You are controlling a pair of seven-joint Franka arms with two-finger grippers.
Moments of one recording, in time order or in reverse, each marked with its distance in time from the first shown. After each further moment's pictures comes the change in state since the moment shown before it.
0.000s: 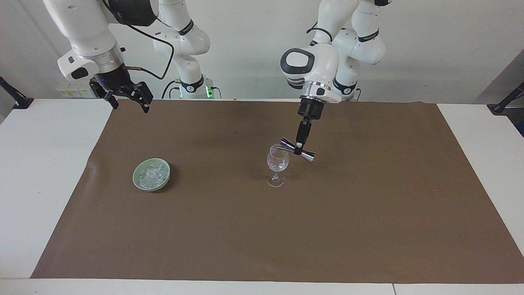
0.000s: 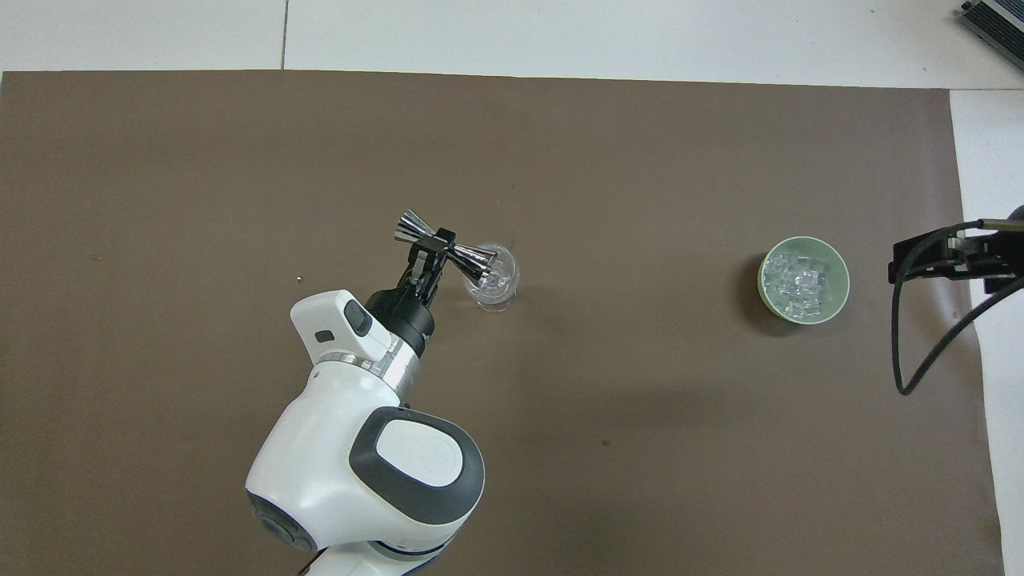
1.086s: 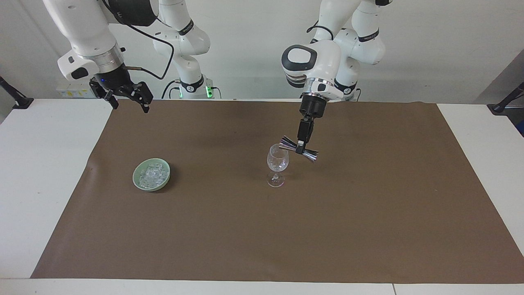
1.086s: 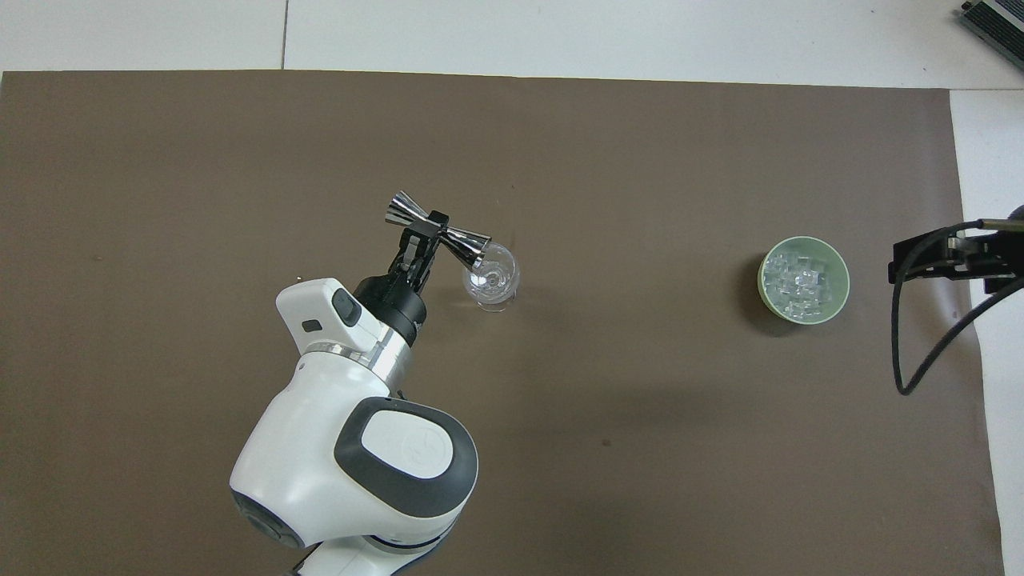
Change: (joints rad) left arm 0.007 -0.008 0.016 0.042 -0.030 0.003 0.033; right arm 0.000 0.000 0.000 0.000 0.000 0.000 0.000
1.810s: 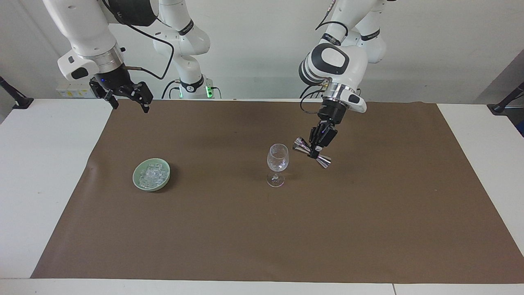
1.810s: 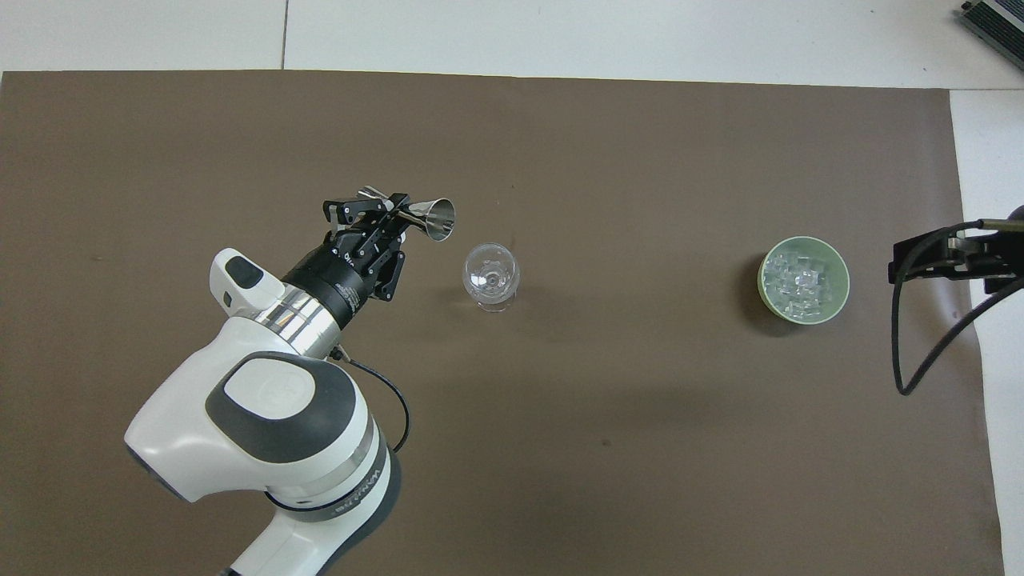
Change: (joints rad) left arm 0.201 -0.090 0.003 -0.047 -0.258 -0.324 -0.164; right arm 0.000 0.000 0.000 0.000 0.000 0.000 0.000
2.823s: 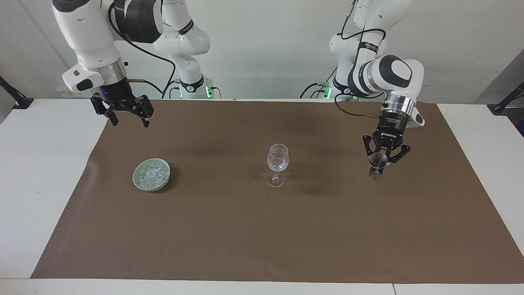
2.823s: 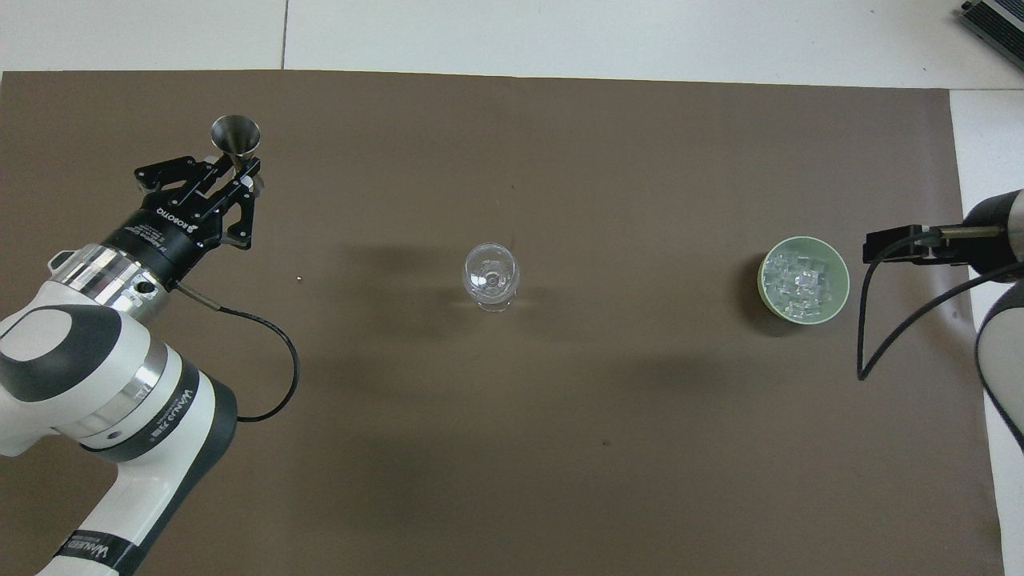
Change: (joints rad) left arm 0.368 -0.050 0.007 -0.075 -0.006 -0.265 -0.700; right arm -0.003 -0.047 -0.005 -0.233 0.000 0.327 -0.091
